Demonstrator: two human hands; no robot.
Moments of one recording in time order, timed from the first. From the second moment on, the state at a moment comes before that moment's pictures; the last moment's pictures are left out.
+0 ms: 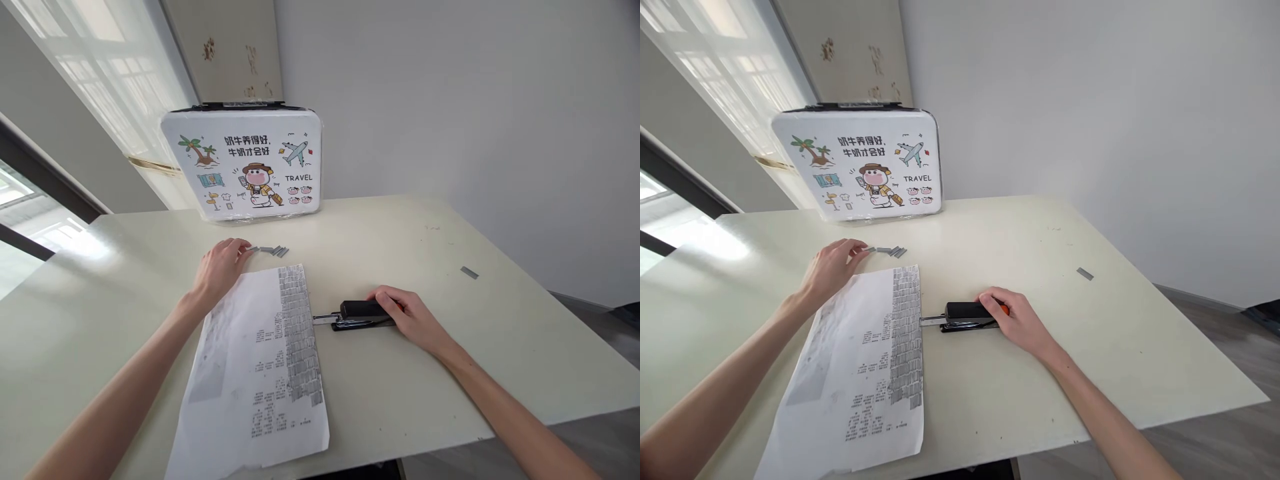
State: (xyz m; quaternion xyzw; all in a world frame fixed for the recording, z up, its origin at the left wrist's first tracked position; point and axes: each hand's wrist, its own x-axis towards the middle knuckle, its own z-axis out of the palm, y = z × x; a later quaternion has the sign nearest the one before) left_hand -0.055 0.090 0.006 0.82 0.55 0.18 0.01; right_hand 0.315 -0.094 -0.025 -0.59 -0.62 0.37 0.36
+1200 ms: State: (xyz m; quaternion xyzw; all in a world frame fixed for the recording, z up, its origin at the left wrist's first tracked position) left_hand 0.023 -0.050 0.014 0.83 0.41 0.21 0.31; right_hand 0.313 -0.095 -0.015 -0.60 -0.63 0.36 0.35
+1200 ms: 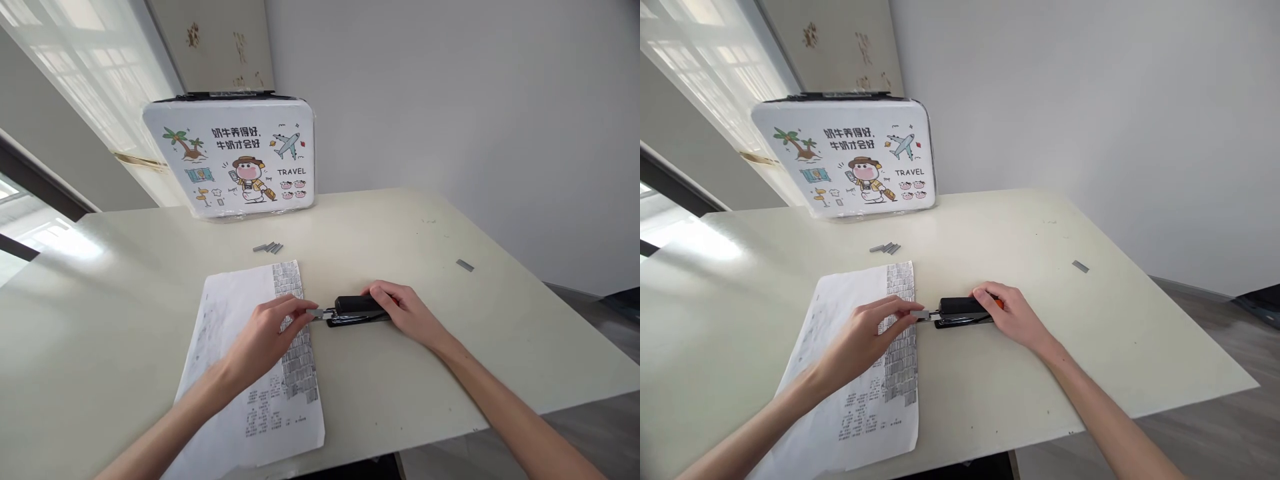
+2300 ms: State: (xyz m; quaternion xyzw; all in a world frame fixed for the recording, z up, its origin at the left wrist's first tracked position) left_hand 0.023 -0.053 0.006 0.84 0.41 0.23 0.29; right_hand 0.314 -0.094 -0.017 -0.60 -0.63 0.36 0.35
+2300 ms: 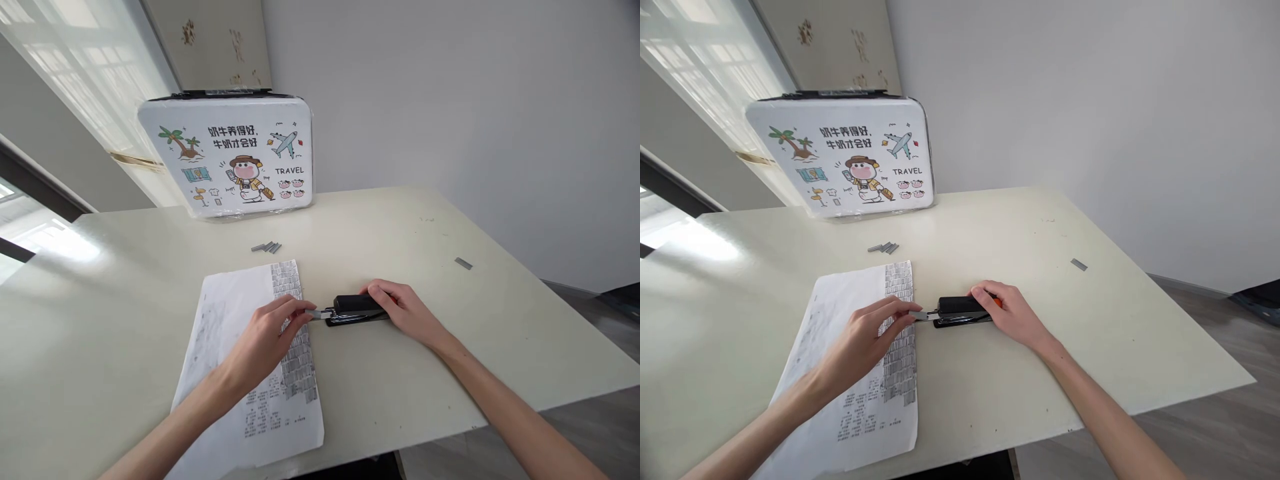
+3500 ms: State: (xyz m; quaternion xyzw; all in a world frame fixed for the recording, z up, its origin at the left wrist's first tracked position) left_hand 0.052 0.009 -0.010 0.90 0.19 0.19 0.33; right_hand 0.314 -0.090 -0.023 -0.51 -0.50 0.52 0.46
